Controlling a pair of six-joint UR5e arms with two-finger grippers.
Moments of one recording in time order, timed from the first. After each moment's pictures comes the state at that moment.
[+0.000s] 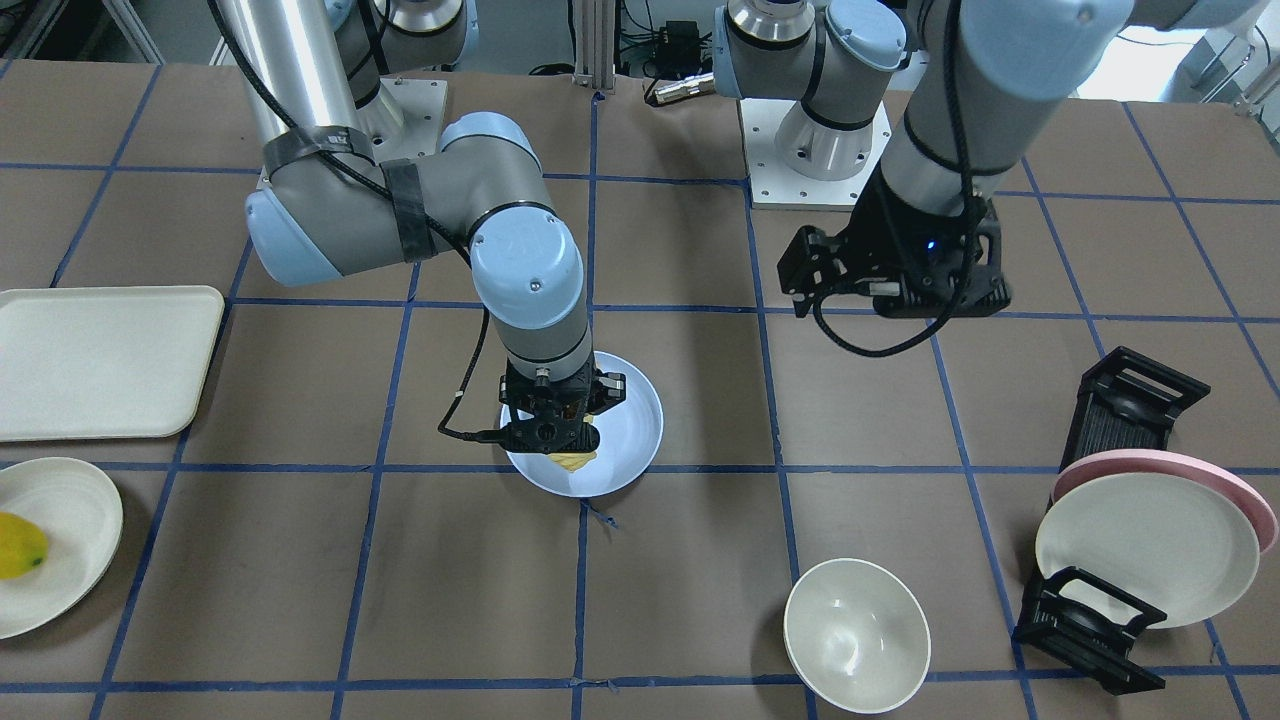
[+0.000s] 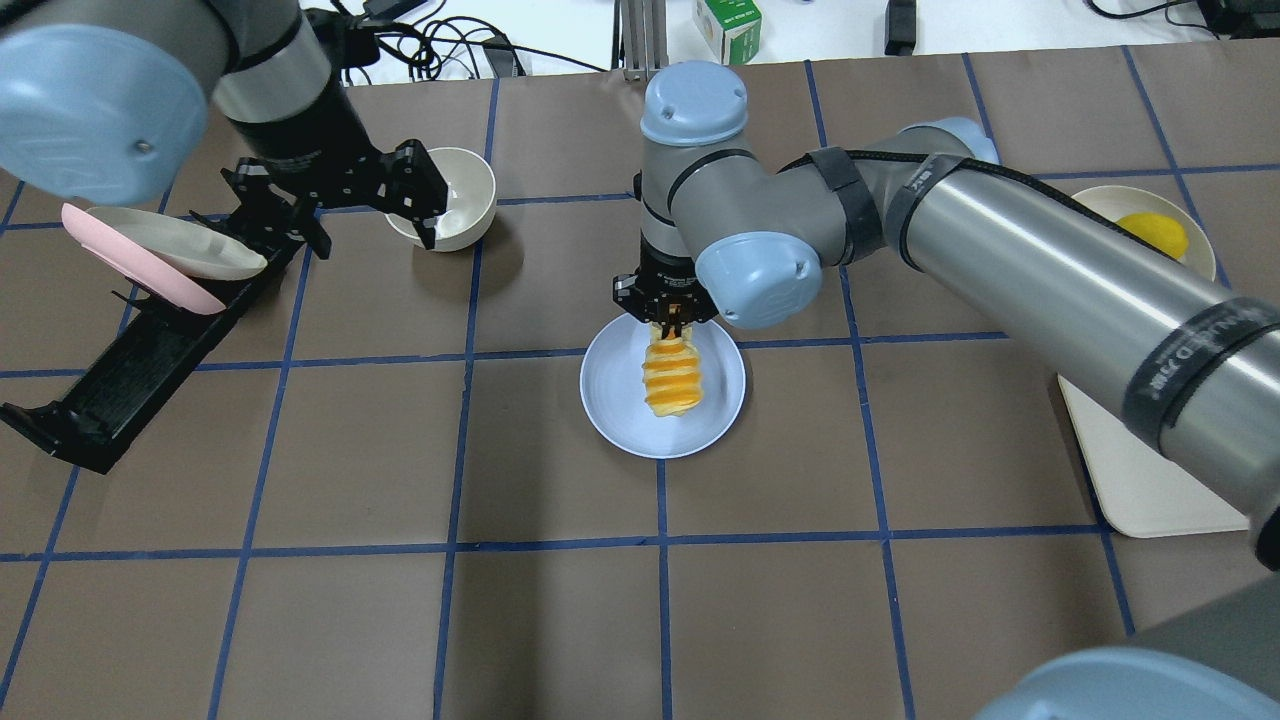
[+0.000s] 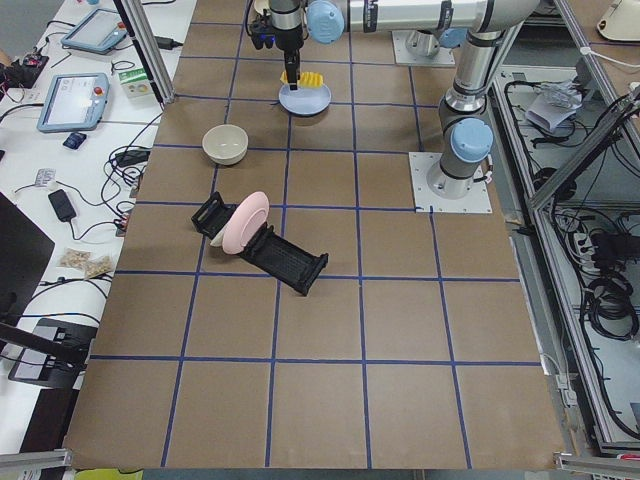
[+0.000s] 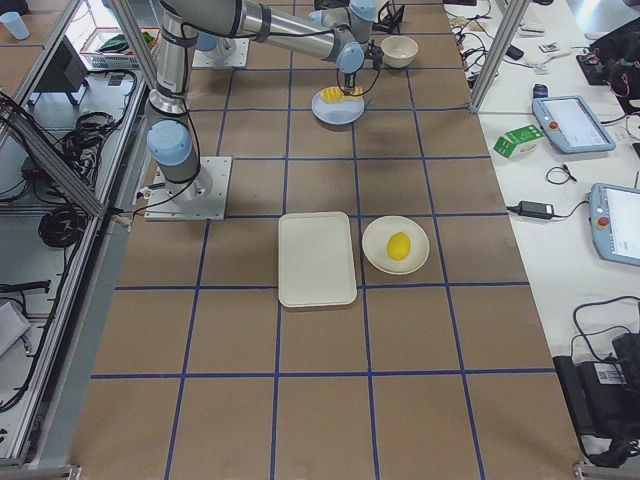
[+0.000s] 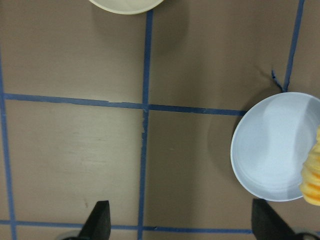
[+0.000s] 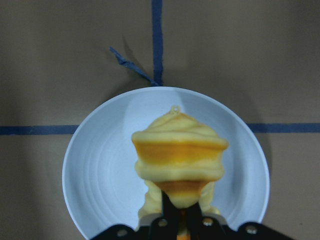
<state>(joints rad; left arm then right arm) -1.57 -1.65 -1.51 -1.61 1.58 -0.03 1.92 -1.12 1.62 -2.02 -1.48 0.37</state>
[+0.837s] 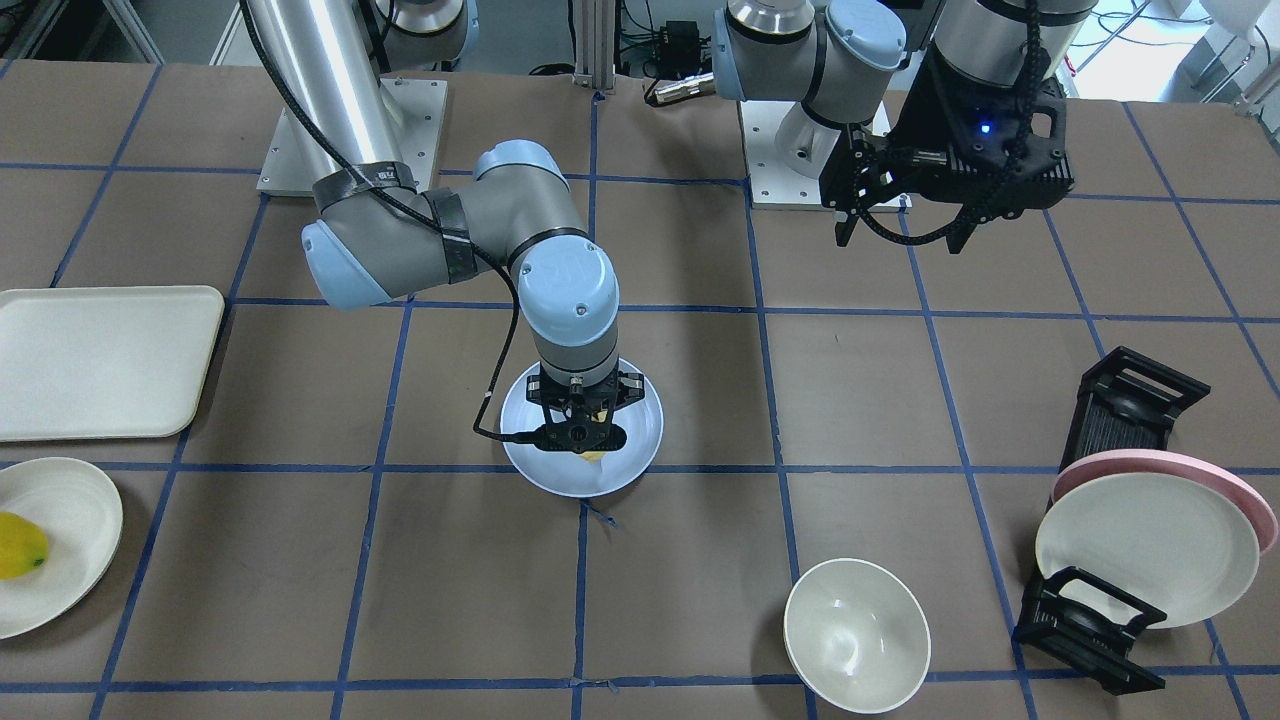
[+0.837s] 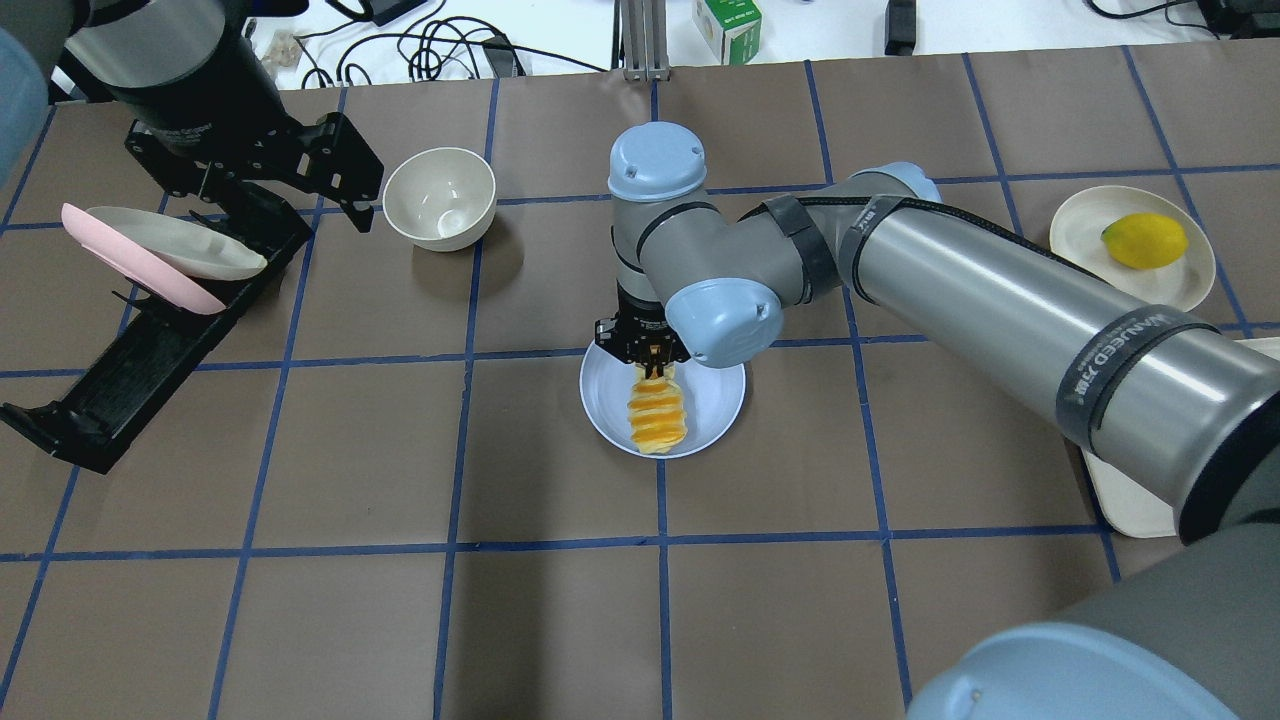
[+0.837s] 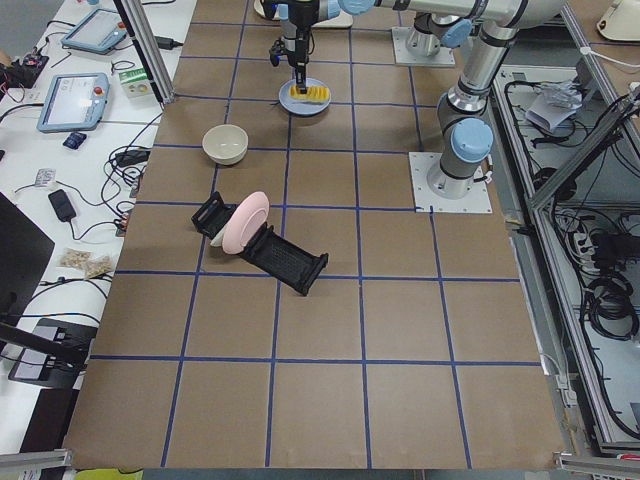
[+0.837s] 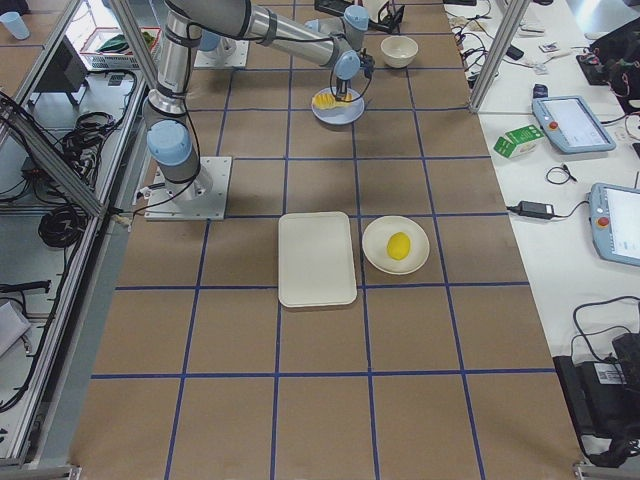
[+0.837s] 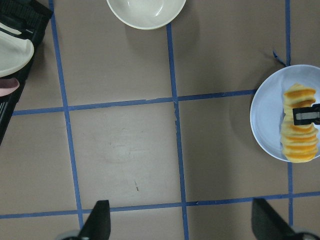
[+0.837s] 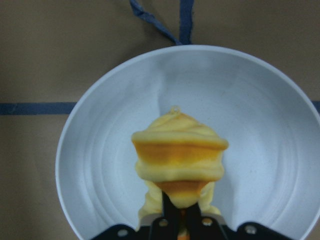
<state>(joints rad) -1.55 -1.56 -1.50 -1.60 1.59 0.09 1.96 -1.08 1.65 -2.04 -1.48 0.38</state>
